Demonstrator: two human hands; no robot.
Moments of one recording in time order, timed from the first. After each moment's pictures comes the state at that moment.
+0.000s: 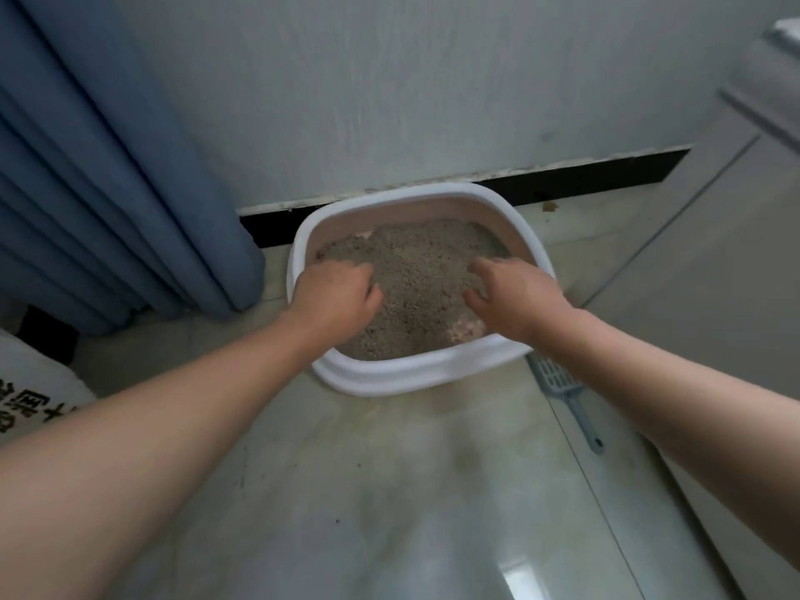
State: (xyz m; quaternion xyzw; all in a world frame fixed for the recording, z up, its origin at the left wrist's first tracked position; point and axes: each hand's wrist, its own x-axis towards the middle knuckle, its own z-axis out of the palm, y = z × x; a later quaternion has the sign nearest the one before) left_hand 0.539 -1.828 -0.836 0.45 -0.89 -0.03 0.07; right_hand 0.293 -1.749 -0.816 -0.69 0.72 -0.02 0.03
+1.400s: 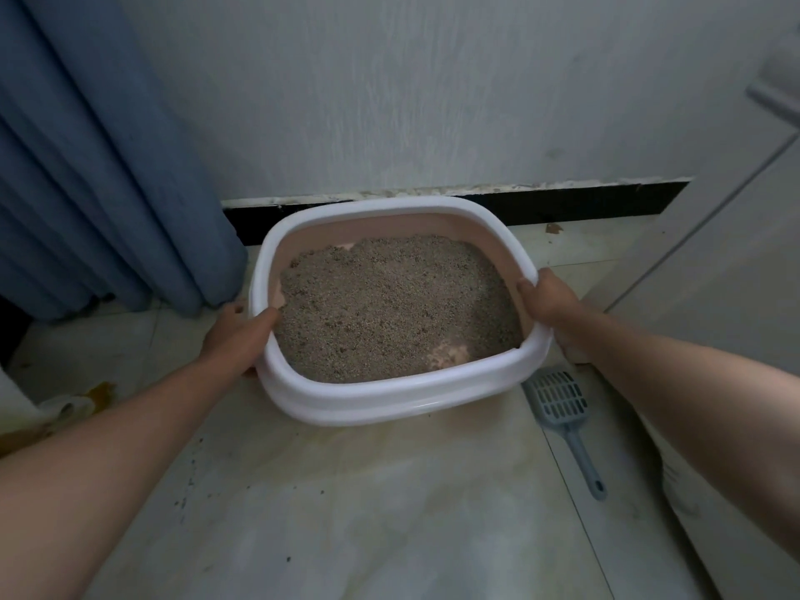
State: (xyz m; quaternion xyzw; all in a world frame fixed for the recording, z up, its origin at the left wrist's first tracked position) left_hand 0.609 -1.827 -0.919 0.76 -0.45 -0.43 0.22; right_hand 0.188 -1.799 -0.909 -0.43 0.86 -0.15 0.23
